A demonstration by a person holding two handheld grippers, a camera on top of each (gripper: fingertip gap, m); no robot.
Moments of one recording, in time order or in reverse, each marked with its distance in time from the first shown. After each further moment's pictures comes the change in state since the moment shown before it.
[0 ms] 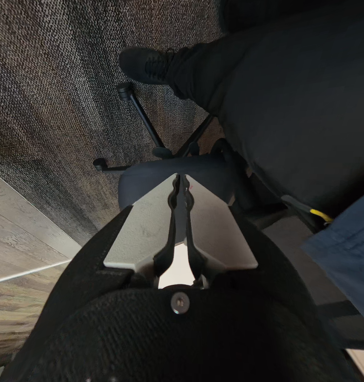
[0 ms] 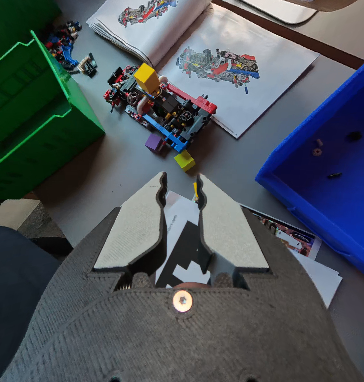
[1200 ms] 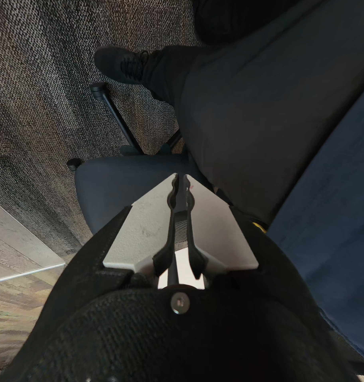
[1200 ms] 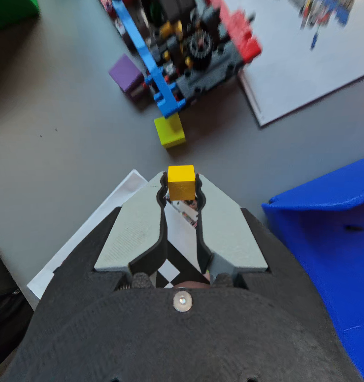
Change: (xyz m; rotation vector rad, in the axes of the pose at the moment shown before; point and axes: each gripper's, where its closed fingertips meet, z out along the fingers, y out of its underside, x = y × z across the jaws) left arm 0.095 0.029 0.011 0.067 0.008 -0.046; right arm 0.028 0.056 0.087 -0.302 -0.043 -0.343
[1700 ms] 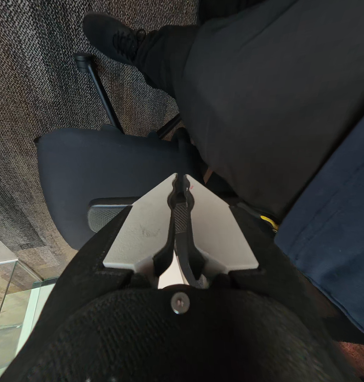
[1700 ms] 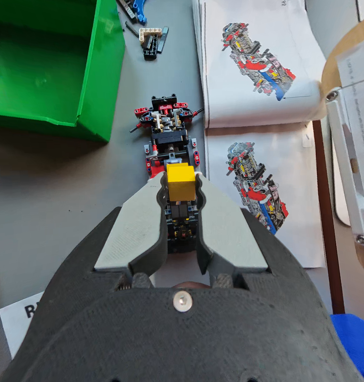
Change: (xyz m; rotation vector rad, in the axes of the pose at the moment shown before) left arm 0.008 0.048 0.020 0.030 0.042 -0.160; right arm -0.023 -0.190 -0.003 0.125 -0.158 -0.390
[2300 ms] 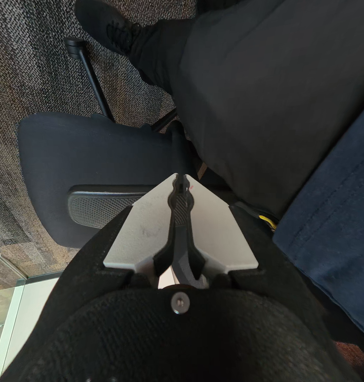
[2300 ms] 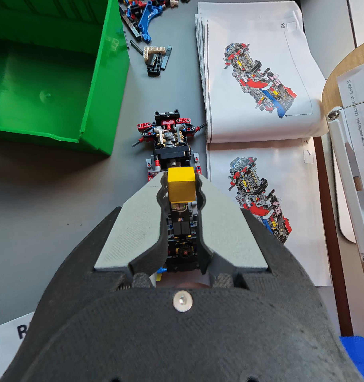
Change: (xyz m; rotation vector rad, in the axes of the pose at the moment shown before) left arm 0.008 0.019 0.005 -0.003 0.015 -0.046; right arm -0.004 -0.015 0.014 0.044 -0.002 -0.016
